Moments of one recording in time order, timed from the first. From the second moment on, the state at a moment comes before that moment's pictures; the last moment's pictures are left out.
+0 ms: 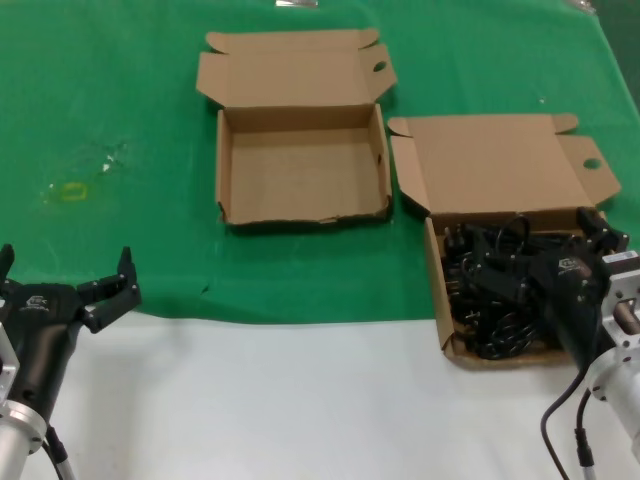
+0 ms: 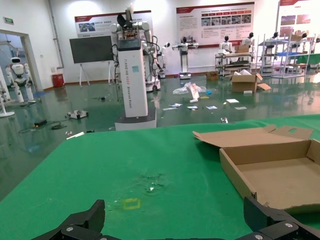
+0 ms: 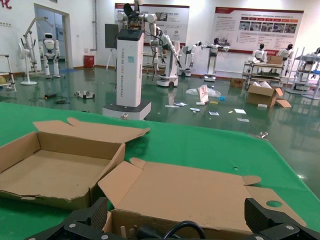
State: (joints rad) left arm 0.00 -0.30 1.60 -1.60 -1.80 0.00 0.00; right arm 0.04 0.29 -1.63 1.55 1.81 -0.02 -0.03
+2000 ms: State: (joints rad) left arm 0.00 -0.30 1.60 -1.60 -1.80 0.00 0.00; right arm 0.16 0.59 -1.91 1.59 1.98 0.06 0.00
